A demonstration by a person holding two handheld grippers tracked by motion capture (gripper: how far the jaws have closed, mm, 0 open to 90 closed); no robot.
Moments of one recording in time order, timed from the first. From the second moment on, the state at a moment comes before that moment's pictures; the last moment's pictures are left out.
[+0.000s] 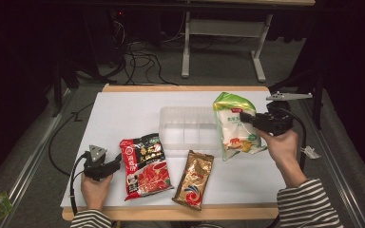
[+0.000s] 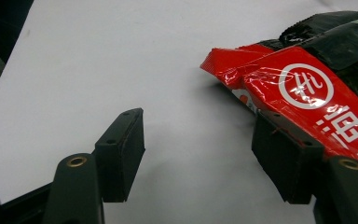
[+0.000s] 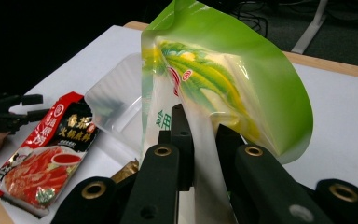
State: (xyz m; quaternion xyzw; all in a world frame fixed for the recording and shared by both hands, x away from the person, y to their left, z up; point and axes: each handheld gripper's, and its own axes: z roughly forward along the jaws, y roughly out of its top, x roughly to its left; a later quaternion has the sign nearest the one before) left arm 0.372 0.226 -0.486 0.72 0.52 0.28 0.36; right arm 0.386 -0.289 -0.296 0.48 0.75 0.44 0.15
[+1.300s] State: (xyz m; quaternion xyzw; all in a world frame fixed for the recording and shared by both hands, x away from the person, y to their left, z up) left arm 0.371 0.226 -0.485 0.72 0.51 0.28 0.37; right arm 0.486 -0.224 -0.302 0.57 0.70 0.40 0.20
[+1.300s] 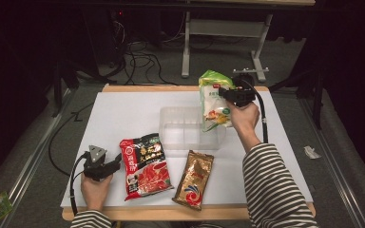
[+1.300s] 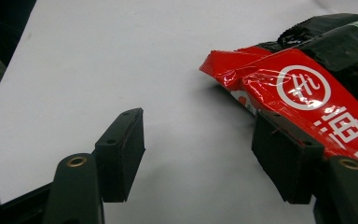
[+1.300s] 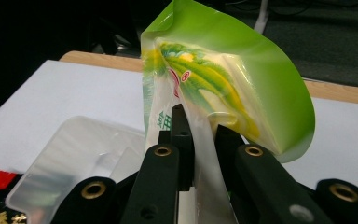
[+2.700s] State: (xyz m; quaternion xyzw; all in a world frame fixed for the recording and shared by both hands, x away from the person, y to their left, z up) left arm 0.371 0.224 -0.486 0.73 0.51 0.29 0.36; right arm 0.458 -0.210 -0.333 0.50 0.78 0.35 0.14
